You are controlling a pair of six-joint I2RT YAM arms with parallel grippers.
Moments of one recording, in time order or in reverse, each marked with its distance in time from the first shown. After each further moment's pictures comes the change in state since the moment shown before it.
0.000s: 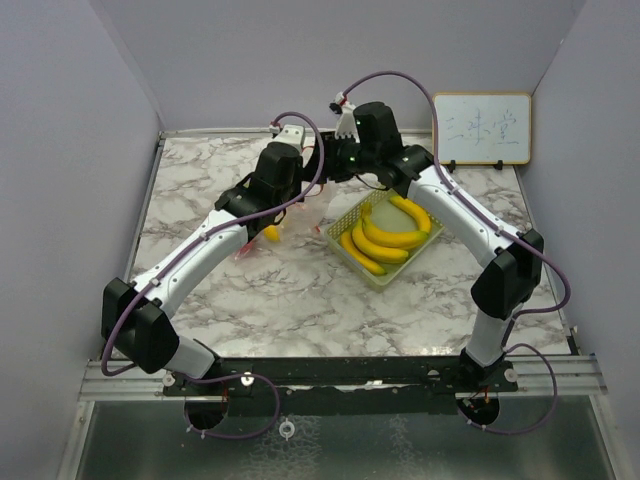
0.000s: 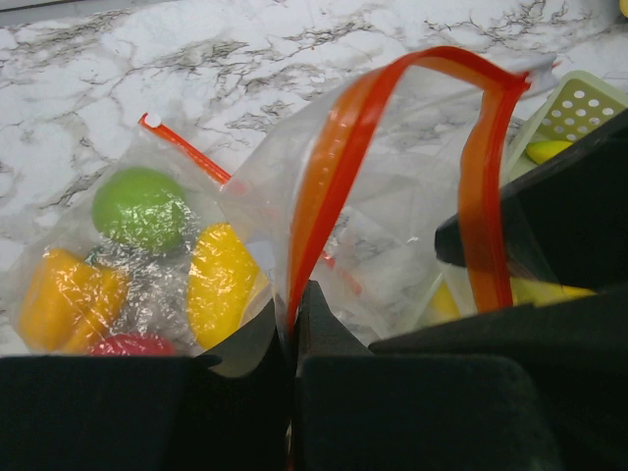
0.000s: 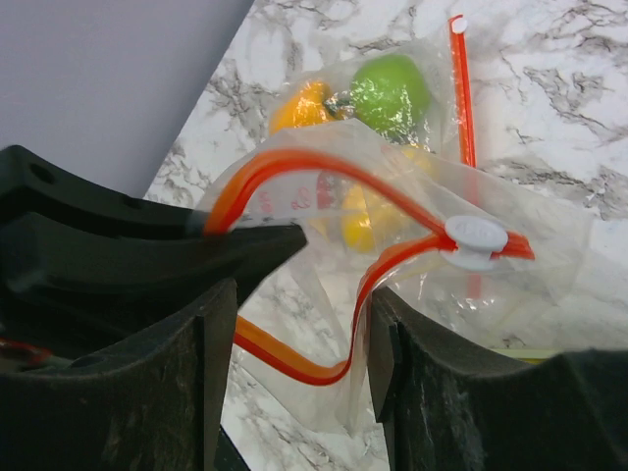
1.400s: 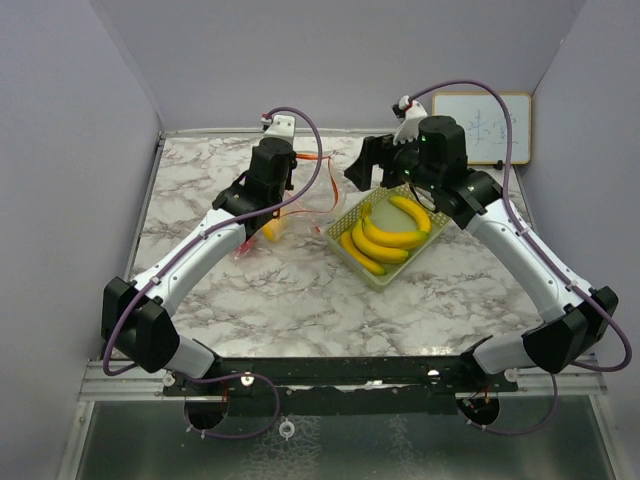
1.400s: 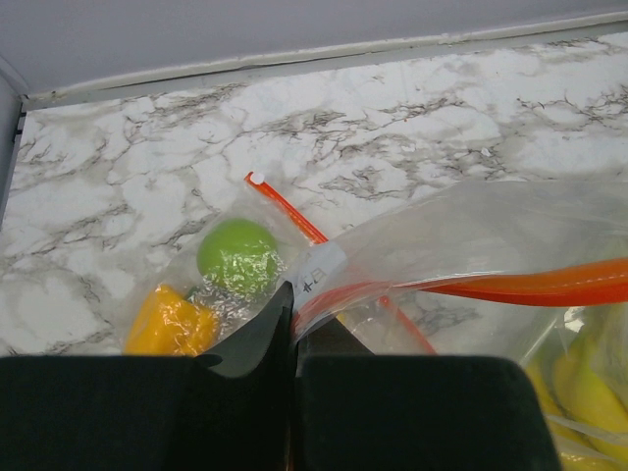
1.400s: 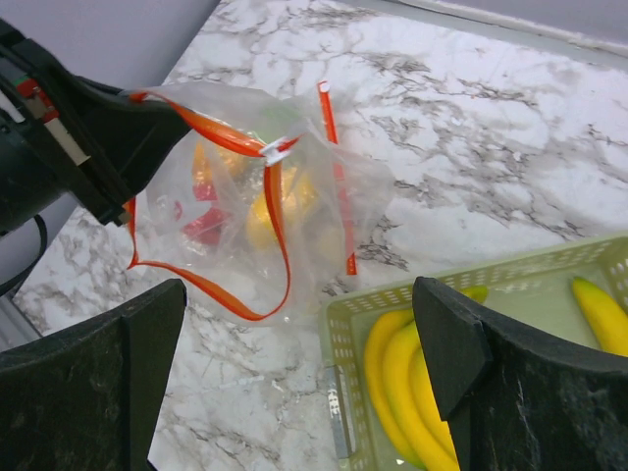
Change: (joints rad) left arm 0.026 -0.019 -0.031 0.126 -0.172 0.125; right arm -0.095 -0.410 -0.340 0.083 0.153 -0.137
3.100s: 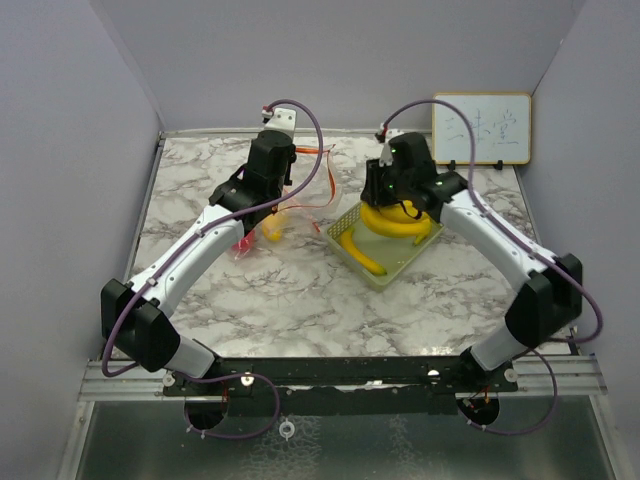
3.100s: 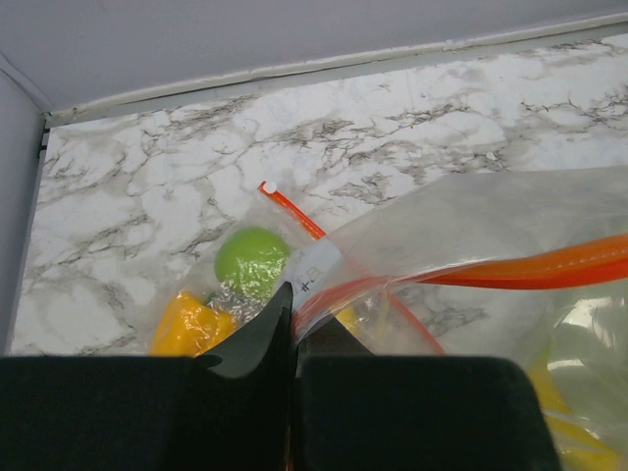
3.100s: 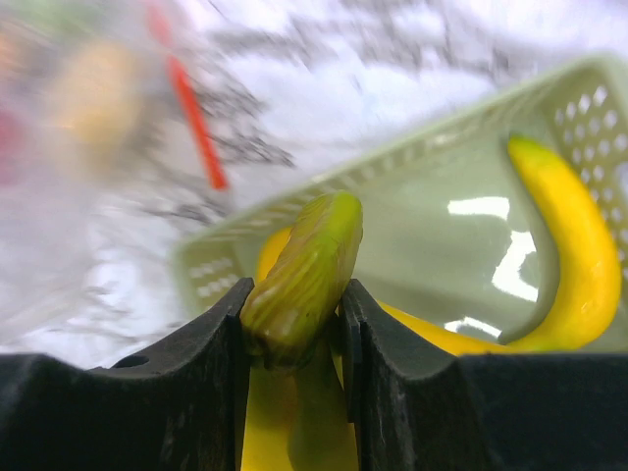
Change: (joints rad) left arm 0.000 0.008 0.071 -0.068 -0.008 0.041; right arm -0.022 0.240 -0.073 -0.115 0.190 -0.028
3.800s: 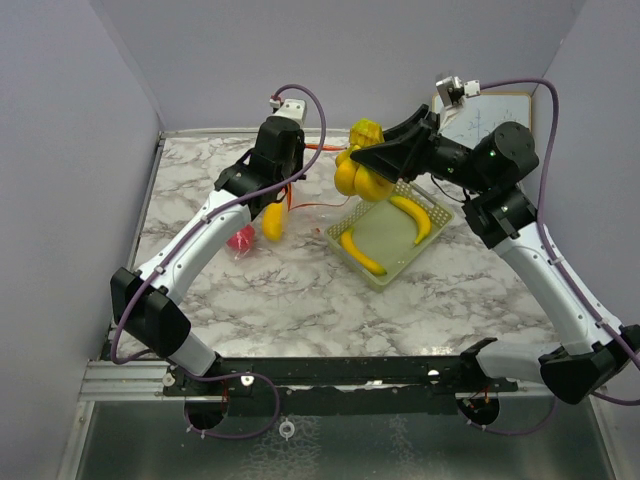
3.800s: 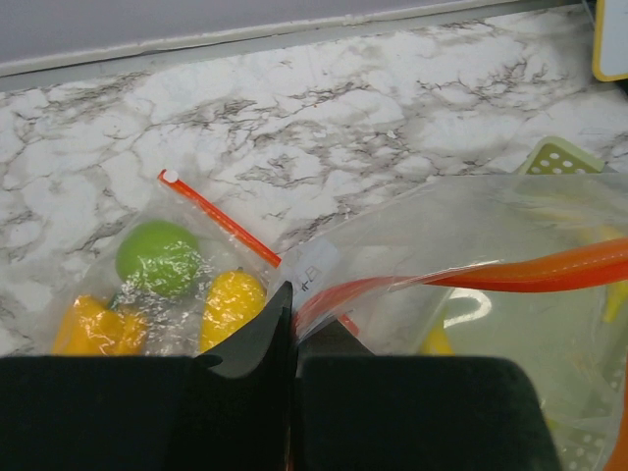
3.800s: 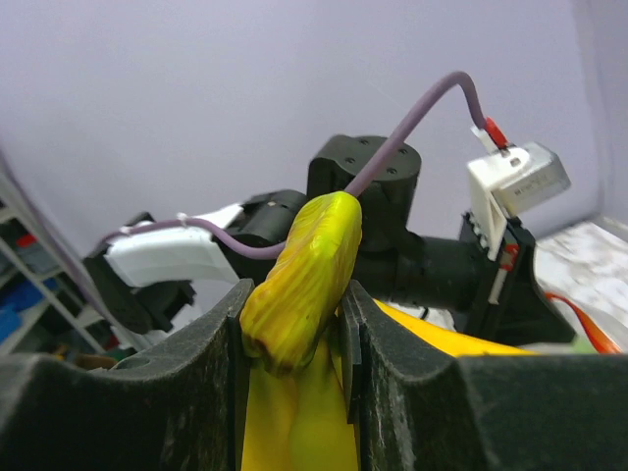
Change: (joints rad) left arm 0.000 0.093 0.188 -0.153 0.222 -0.156; right arm -0.064 -0.404 -0.053 0.862 -0.801 0.464
